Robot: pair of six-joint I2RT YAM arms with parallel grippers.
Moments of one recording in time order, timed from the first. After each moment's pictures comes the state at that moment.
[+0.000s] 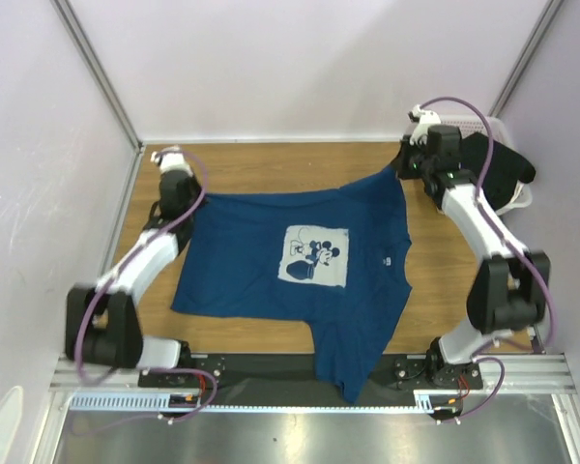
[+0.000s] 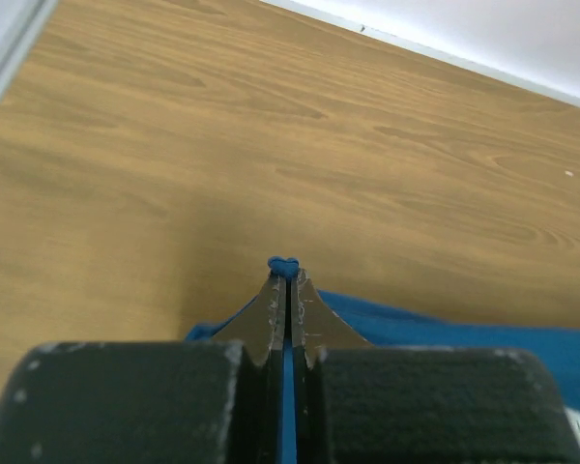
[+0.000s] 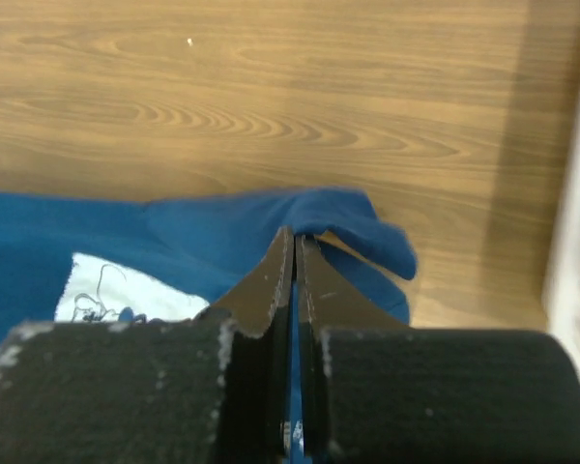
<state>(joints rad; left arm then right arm) -0.13 1.31 0.85 0.09 -0.27 -0.30 0.11 1.54 1.30 -0.19 -0.19 0.10</state>
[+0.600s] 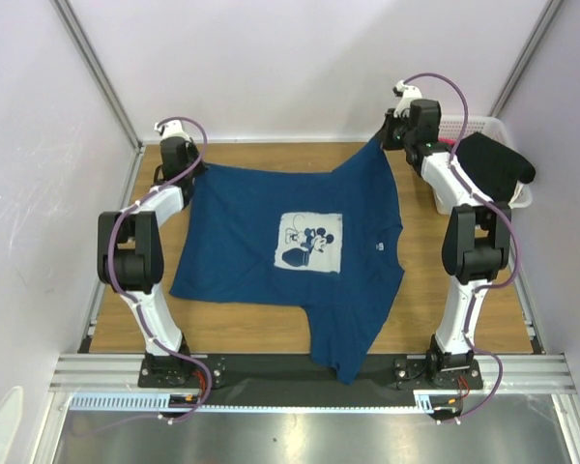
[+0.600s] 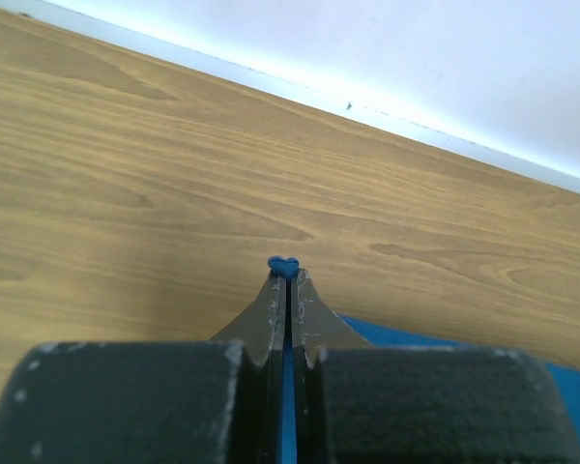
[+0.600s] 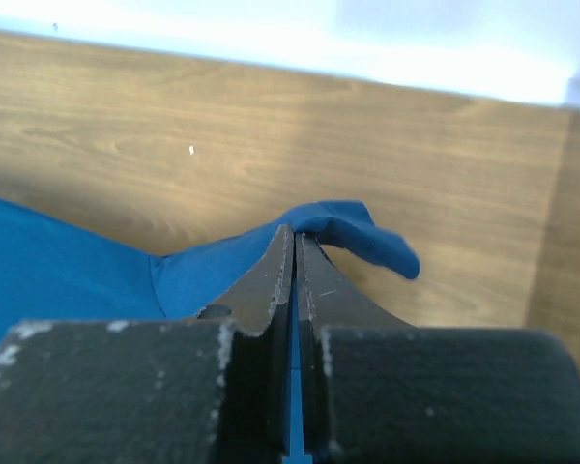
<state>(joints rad) -0.01 1.89 1.28 0.27 -0.09 -0.31 0.11 2.00 1.71 -0.09 -0.24 0.12</state>
